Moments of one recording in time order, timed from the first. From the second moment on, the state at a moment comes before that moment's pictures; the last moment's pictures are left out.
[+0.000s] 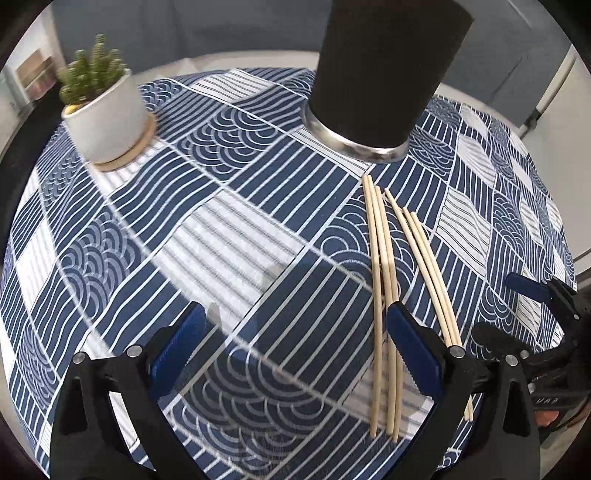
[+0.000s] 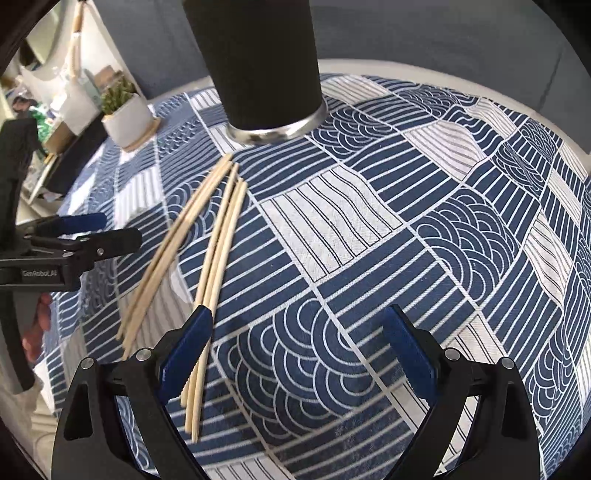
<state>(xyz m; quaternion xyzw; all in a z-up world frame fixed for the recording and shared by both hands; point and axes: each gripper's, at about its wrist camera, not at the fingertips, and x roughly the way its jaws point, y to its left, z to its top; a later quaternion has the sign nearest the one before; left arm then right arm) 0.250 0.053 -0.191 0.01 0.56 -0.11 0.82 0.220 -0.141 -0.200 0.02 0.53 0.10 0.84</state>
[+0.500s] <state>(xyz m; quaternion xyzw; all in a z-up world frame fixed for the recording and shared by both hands) 0.280 0.029 -0.202 0.10 0.59 -0.13 0.79 0.234 -0.126 -0.208 0.00 0.54 0.06 0.84</state>
